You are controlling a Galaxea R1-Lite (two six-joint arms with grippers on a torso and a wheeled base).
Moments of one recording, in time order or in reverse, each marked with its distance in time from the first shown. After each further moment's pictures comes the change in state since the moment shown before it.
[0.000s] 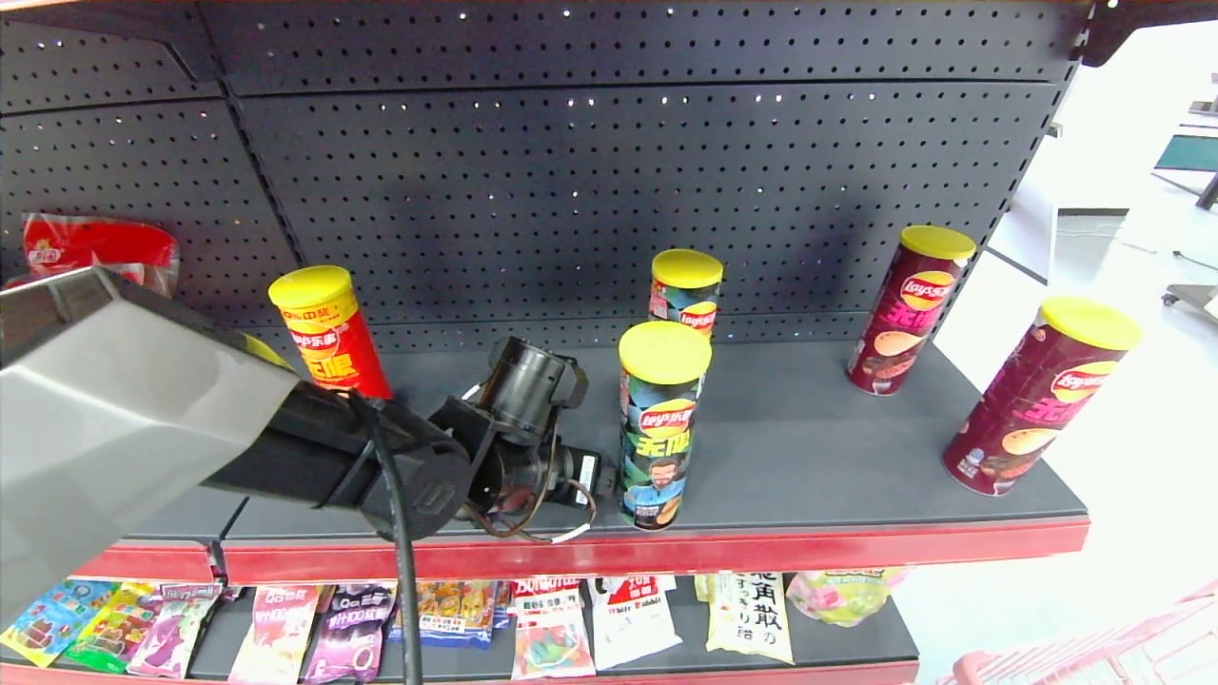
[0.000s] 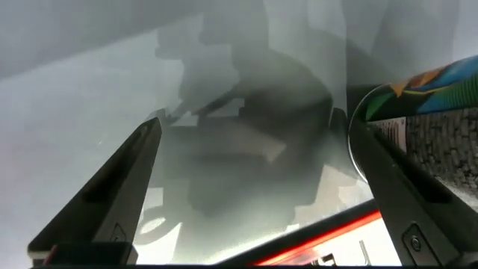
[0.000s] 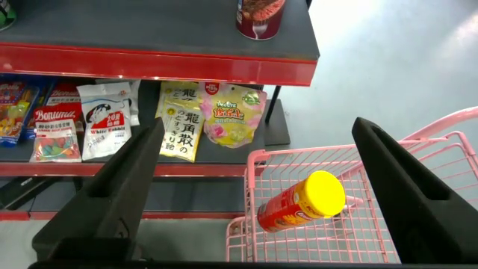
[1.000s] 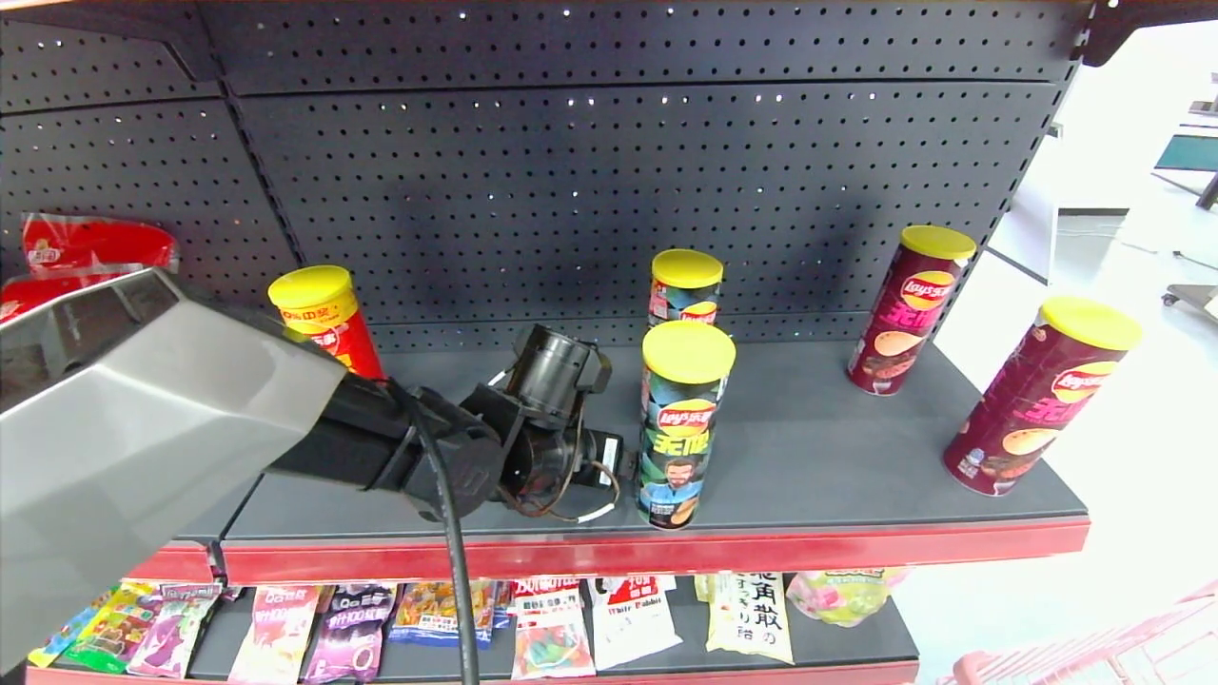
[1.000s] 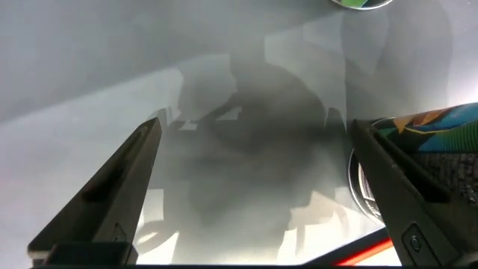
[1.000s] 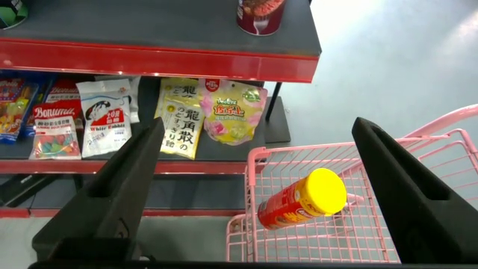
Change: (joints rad) left arm -0.014 0.062 -0.110 0.003 0.007 -0.002; right arm -0.002 -0.001 0.010 0.000 0.001 0.001
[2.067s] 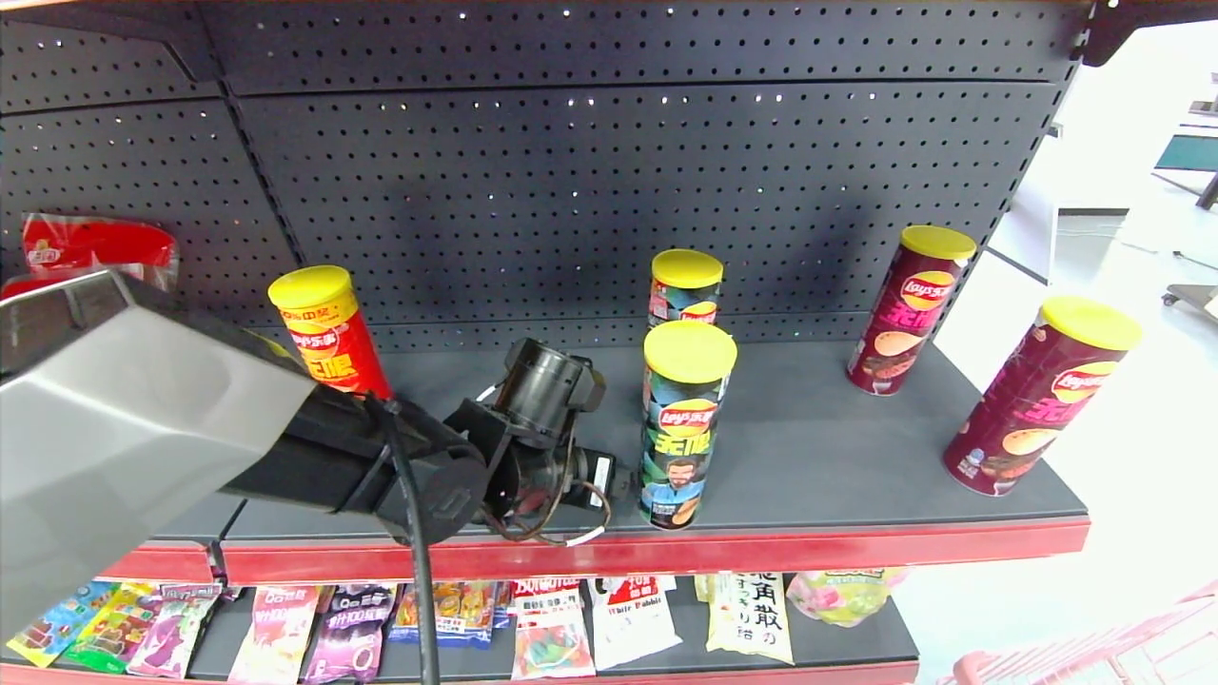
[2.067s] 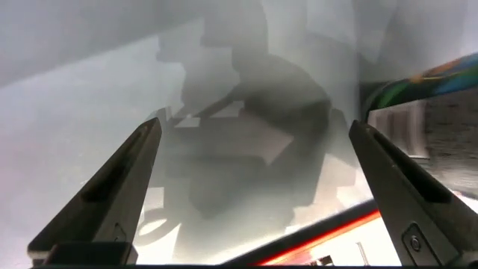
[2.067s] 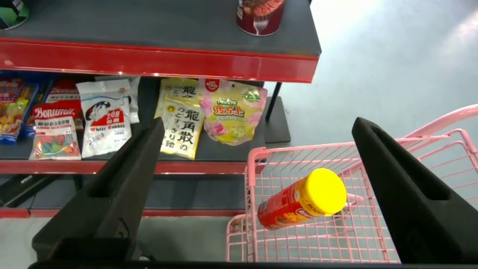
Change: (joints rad) left arm -0.016 -0.051 0.088 -0.001 0.007 -0.002; right arm 0.000 0.000 0.000 0.000 0.000 0.000
